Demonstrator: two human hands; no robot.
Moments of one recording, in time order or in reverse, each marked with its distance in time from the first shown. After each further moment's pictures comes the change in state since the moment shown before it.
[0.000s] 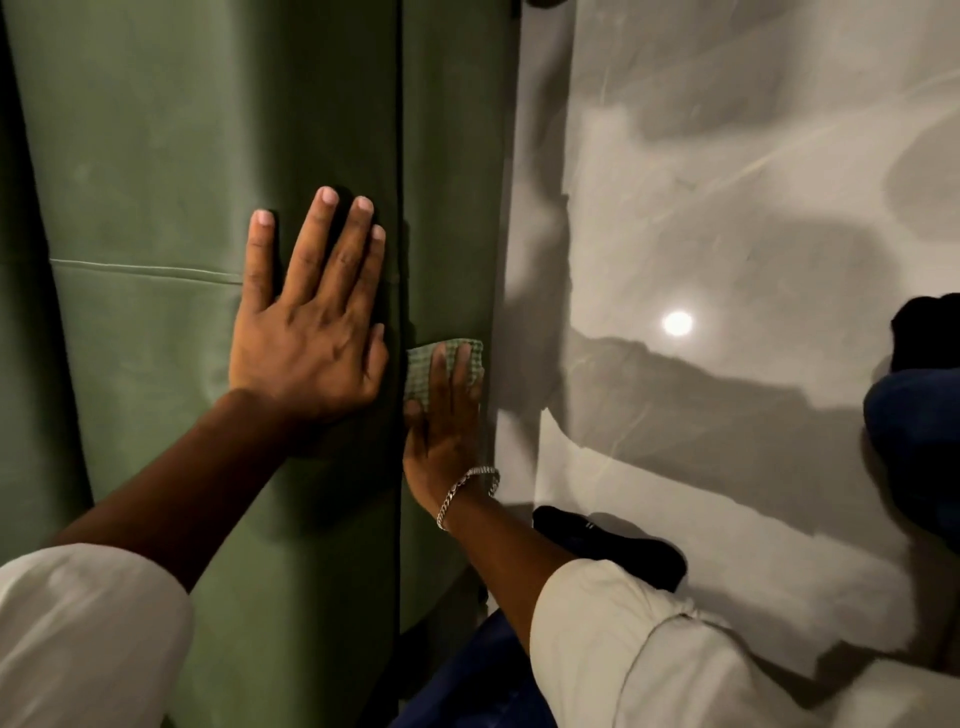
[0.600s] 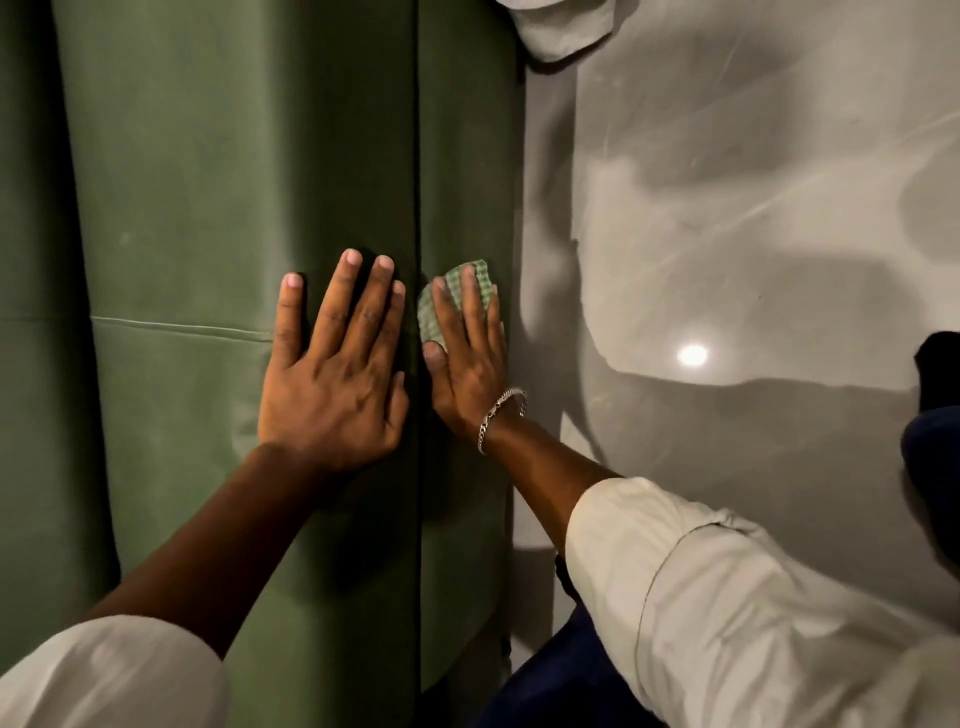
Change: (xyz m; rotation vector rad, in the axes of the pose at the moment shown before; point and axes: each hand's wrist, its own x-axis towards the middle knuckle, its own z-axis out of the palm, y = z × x) left_hand 0.001 0.001 -0.001 0.003 0.014 -0.022; right_hand 0.117 -0.012 -0.032 -0.169 0.049 -0.353
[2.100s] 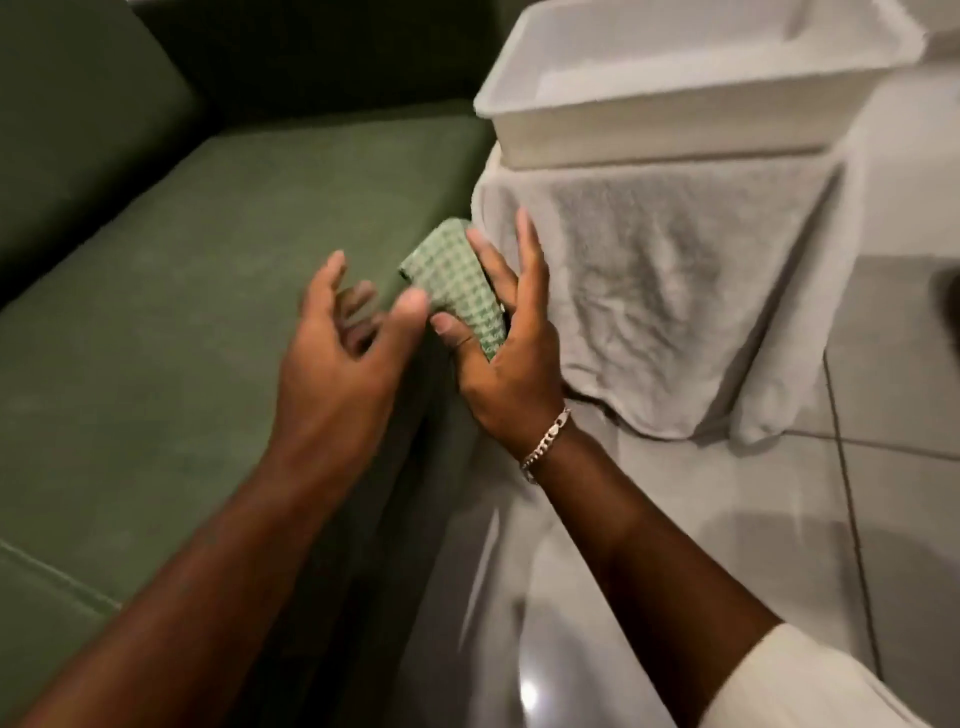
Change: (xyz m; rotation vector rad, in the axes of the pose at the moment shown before) left_hand 0.136 -0.070 -0.087 -2.089 0.759 -0.480; right_hand 0.211 -0.148 -0.186 0.209 0.168 -0.528
